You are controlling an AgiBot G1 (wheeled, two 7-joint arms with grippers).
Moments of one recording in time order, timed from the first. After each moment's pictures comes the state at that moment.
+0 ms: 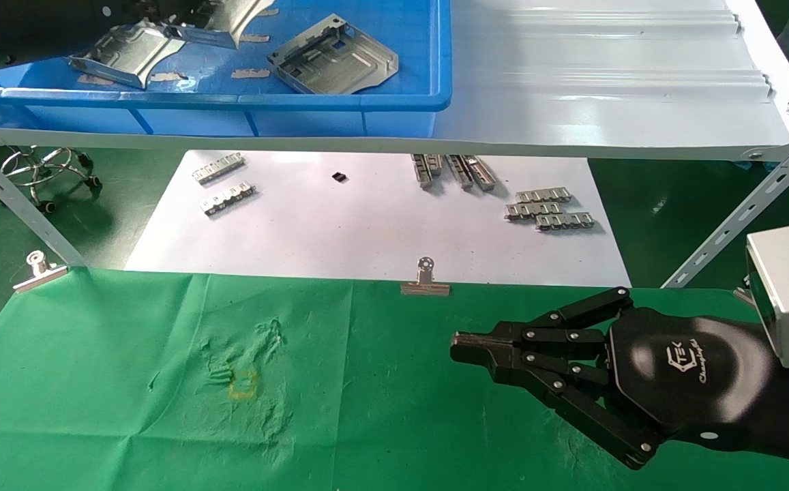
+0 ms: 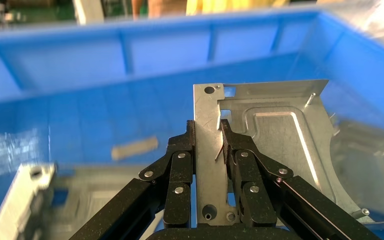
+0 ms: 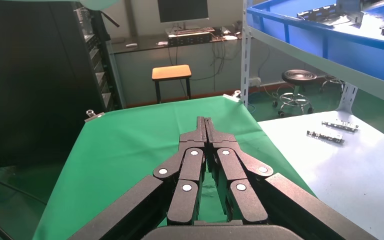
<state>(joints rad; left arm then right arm) -1.86 0.98 0.55 -0.55 1.36 0.86 -0.52 1.10 -0.55 -0.42 1.24 -0.62 -1.43 0.11</state>
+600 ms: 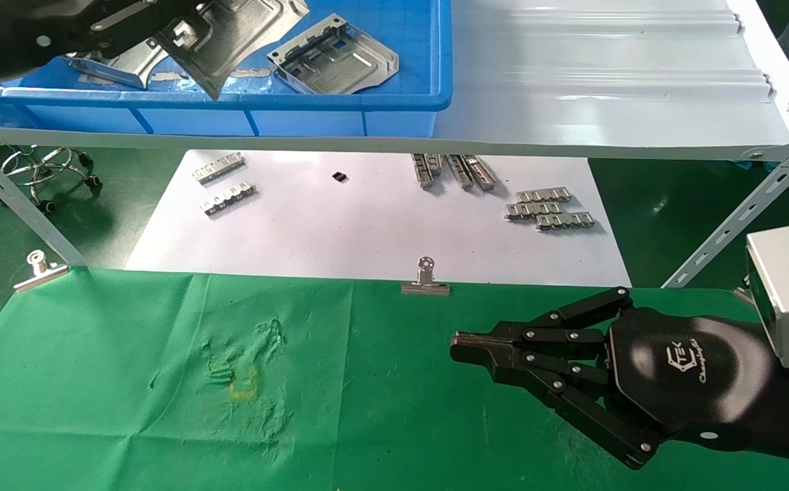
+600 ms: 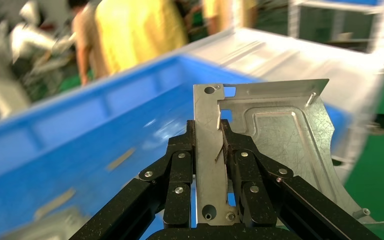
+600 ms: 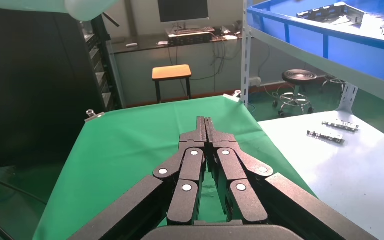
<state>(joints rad) -1.73 0.82 0.41 -0.69 1.09 1.25 -0.15 1.10 -0.55 -0.42 1.24 -0.62 -1.43 0.11</state>
